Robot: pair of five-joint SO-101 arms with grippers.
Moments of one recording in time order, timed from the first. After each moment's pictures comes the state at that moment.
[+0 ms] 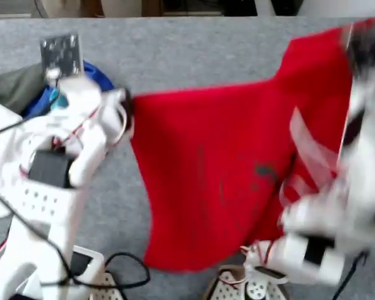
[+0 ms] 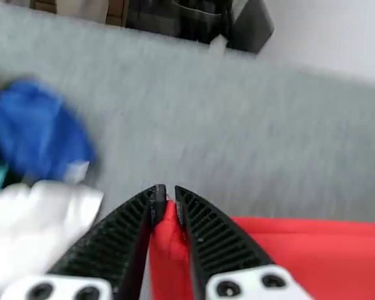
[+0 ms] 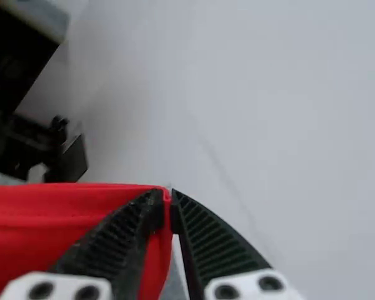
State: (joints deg) left arm 11.3 -39.1 20.3 51.7 10.3; right arm 19.4 2.3 -80.7 92.2 31.7
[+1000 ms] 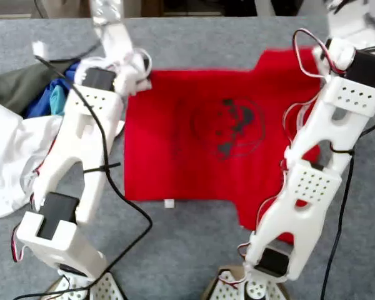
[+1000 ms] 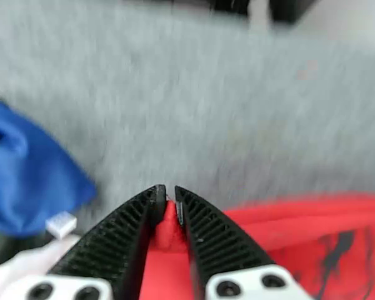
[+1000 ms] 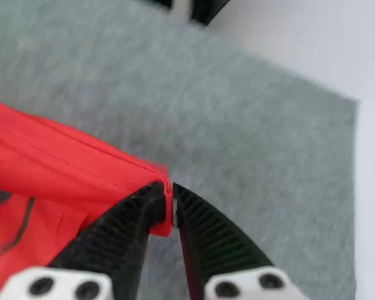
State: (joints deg) left arm 9.2 5.8 -7.5 54.1 6.4; right arm 18.0 47.8 -93.1 99.5 32.1
